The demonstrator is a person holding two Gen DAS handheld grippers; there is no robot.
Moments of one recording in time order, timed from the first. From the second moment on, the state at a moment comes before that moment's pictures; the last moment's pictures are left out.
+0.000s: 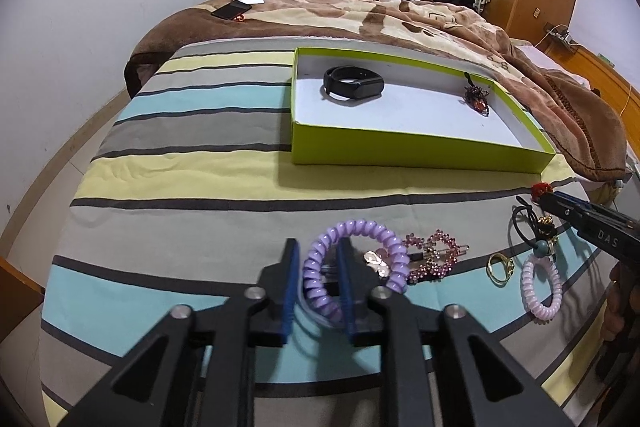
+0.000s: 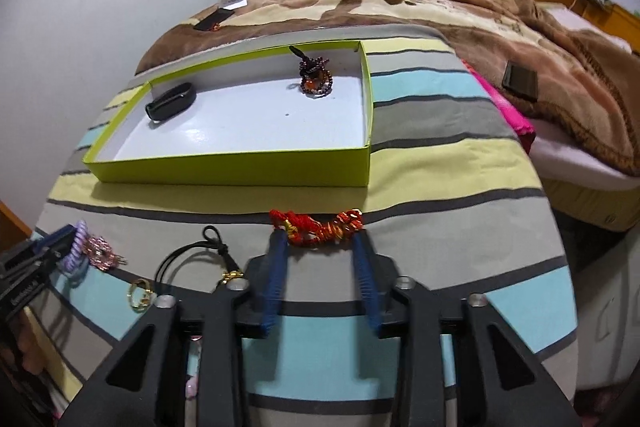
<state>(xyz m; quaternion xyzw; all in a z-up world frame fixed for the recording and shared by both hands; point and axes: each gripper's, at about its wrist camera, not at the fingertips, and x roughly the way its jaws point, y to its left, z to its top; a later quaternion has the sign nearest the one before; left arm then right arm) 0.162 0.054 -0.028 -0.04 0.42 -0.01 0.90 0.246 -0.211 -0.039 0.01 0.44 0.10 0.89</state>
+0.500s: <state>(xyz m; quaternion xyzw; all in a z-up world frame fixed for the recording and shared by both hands) 0.146 0.055 -0.013 -0.05 0.39 -0.02 0.92 0.233 -0.224 -0.031 0.03 0.41 0.12 0.90</state>
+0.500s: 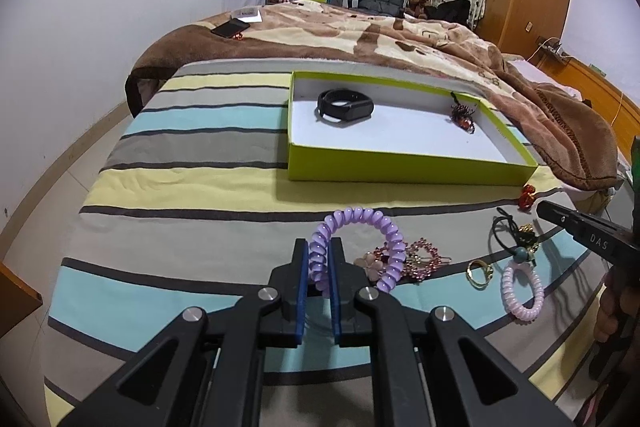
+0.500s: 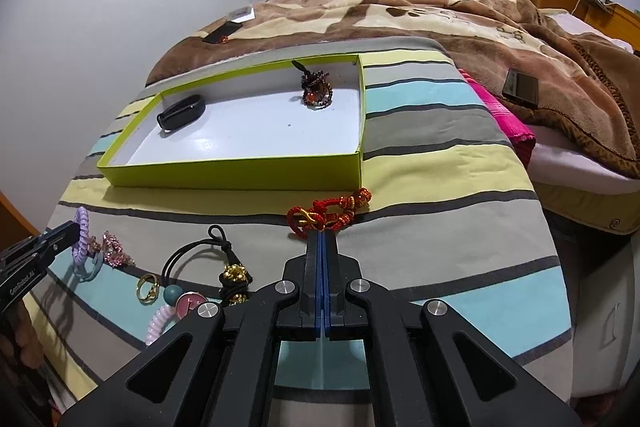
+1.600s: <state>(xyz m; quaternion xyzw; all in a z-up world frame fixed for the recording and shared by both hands) 0.136 0.044 0.000 -0.05 0.38 -0.03 0.92 0.271 -0.224 -0.039 0.07 0.44 0.10 0.89</state>
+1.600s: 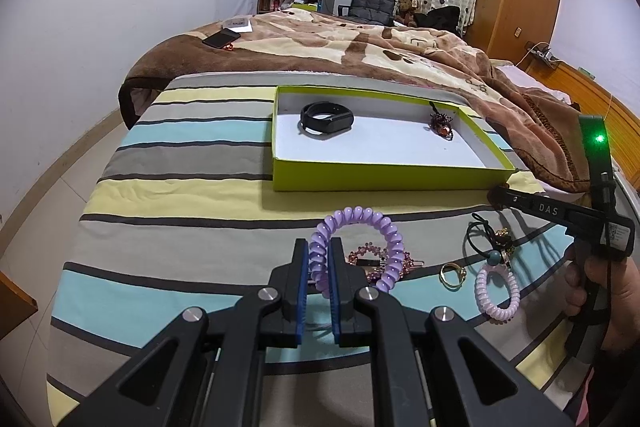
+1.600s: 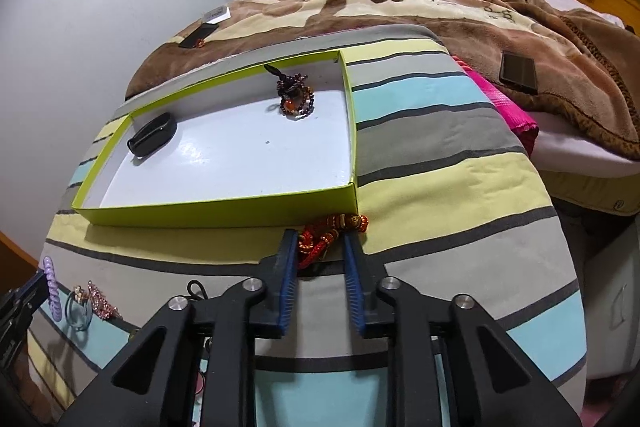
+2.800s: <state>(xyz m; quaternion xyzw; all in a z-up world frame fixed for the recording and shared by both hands) 0.203 0.024 0.040 -0.01 0.35 -0.04 0.94 0.275 -0.200 0.013 0.03 0.37 0.17 0.91</state>
